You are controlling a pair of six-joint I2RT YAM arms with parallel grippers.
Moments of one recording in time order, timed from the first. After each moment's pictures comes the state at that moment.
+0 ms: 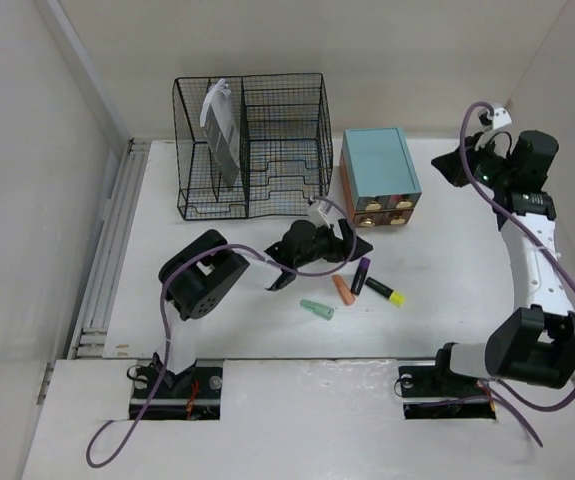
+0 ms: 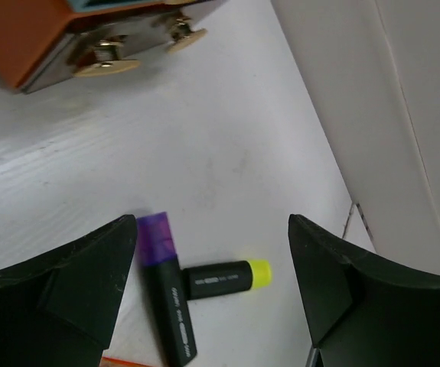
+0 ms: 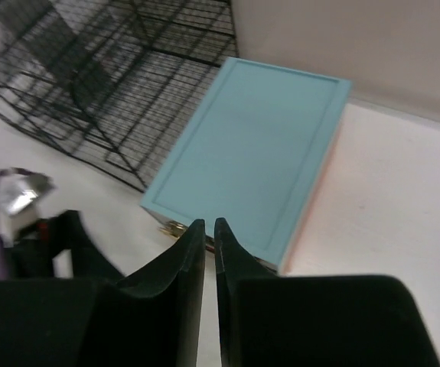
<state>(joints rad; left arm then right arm) -0.85 1.96 0.92 0.86 0.20 -0.85 -0.23 1.31 1.24 -0.21 -0.77 -0.08</state>
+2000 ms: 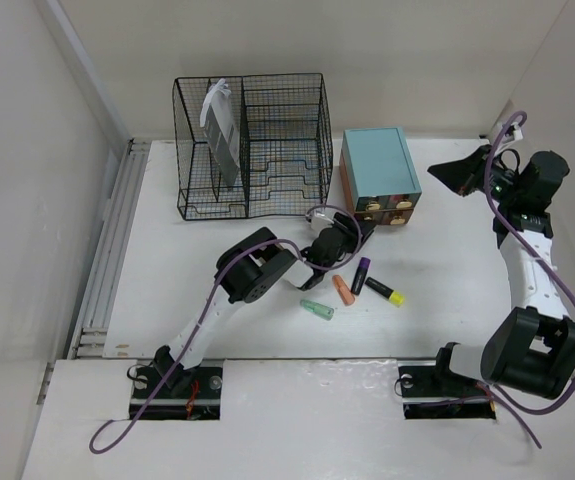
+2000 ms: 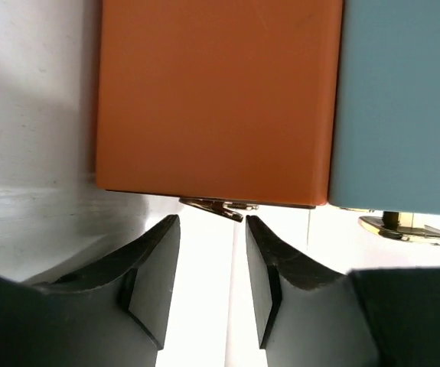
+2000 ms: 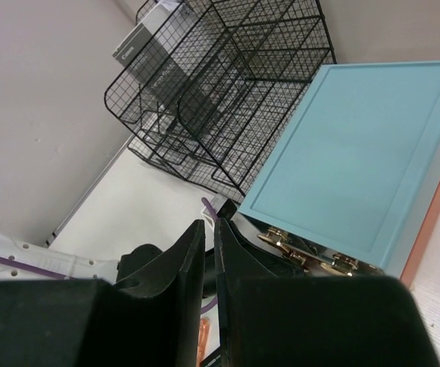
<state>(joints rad) -0.89 2.43 1.29 1.02 -0.22 -1.54 -0.33 1.27 1.03 0.21 -1.08 0.48</state>
